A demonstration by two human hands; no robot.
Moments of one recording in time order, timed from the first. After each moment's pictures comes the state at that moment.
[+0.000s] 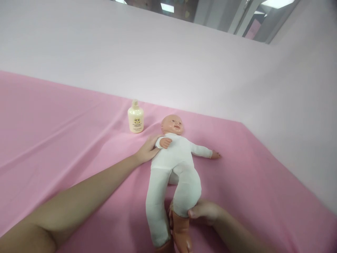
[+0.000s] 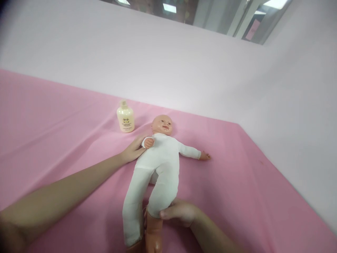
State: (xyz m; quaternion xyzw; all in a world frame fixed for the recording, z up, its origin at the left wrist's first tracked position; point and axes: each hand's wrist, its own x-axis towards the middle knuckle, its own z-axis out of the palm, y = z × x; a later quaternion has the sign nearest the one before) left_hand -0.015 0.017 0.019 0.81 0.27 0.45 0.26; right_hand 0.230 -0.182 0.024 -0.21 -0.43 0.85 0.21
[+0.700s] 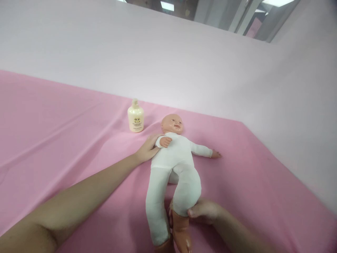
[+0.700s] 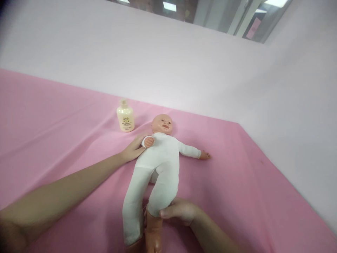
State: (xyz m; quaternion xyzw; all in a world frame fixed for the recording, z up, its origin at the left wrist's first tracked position) left_hand -0.014 0.018 0.019 0.81 0.26 0.45 0.27; right_hand 0.231 -0.183 0.030 -0.22 -0.41 0.86 0.22
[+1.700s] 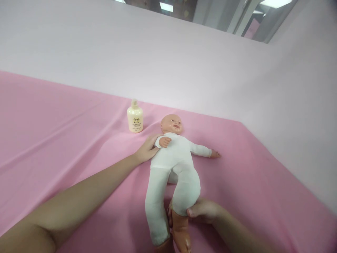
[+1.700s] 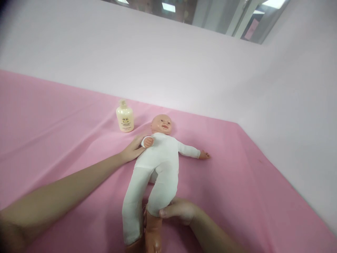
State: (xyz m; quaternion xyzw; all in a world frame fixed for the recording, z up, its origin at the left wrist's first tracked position) left_hand -0.015 0.021 0.012 0.81 0.27 0.45 0.27; right_hand 0.232 -0.184 0.021 -0.22 -0.41 0.86 0.22
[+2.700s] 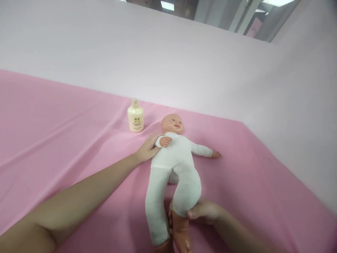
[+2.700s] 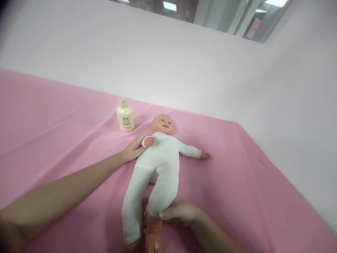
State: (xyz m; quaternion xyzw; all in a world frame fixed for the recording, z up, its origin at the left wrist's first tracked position) left_hand -0.015 0.022 0.007 0.80 0.27 0.45 0.29; right_hand 0.231 -0.183 0.039 -0.22 -0.41 0.86 0.22
